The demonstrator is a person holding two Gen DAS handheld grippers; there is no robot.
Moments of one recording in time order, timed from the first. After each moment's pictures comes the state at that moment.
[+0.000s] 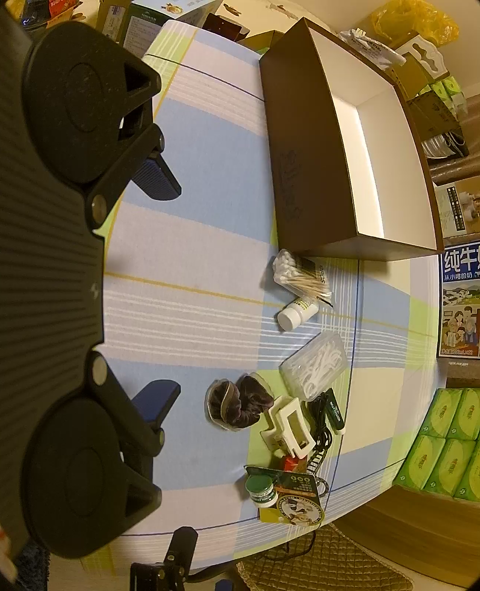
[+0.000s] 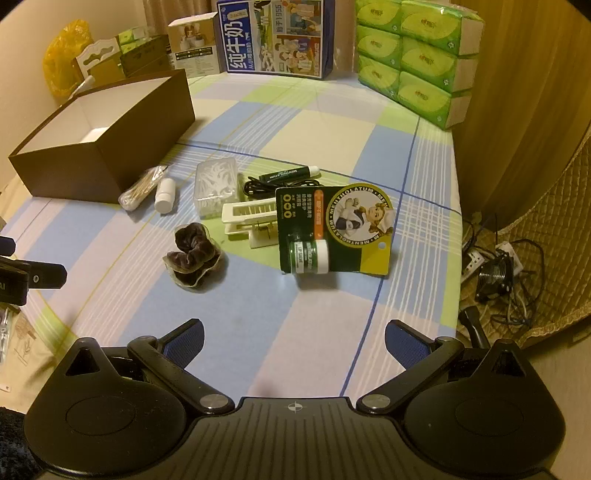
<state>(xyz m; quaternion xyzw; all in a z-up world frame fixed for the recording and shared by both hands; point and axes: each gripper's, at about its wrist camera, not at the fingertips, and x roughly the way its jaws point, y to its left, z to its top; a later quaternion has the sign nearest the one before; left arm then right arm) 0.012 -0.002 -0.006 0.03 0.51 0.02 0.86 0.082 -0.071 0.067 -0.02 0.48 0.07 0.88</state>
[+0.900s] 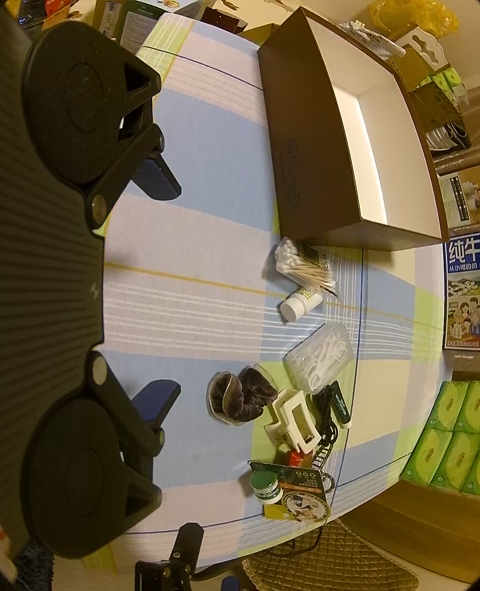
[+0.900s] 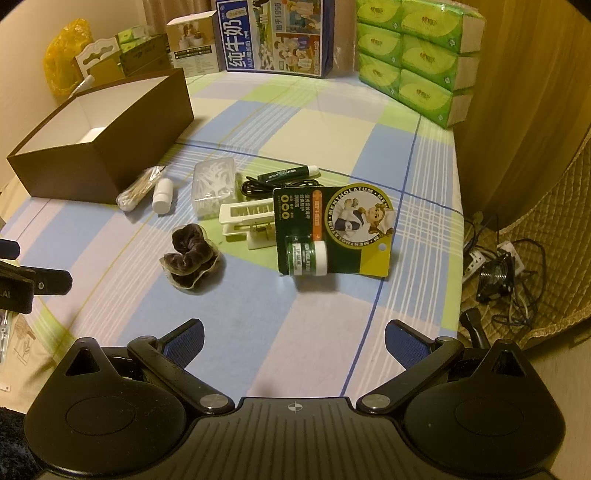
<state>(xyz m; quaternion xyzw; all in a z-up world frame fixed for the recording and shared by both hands) 0.020 -0.008 -0.012 0.04 0.52 0.01 0.85 0.087 -0.073 0.064 -0.02 0.48 0.07 0.88</state>
